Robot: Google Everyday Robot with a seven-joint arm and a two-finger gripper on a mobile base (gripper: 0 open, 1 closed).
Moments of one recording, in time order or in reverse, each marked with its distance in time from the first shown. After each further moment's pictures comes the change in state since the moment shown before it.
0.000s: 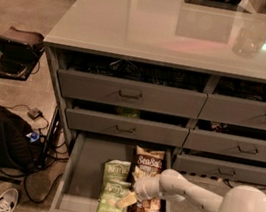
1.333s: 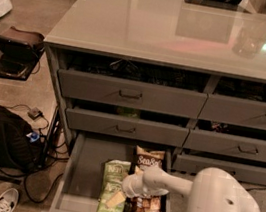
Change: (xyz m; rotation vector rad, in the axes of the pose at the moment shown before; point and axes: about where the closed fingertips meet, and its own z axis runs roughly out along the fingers) arm 0.002 -0.004 0.066 -0.024 0.093 -0.037
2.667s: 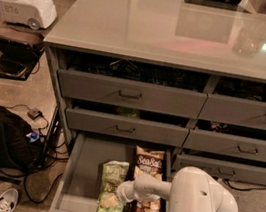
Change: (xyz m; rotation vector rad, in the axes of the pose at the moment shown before) arm 0.037 -0.009 0.066 0.044 0.054 0.100
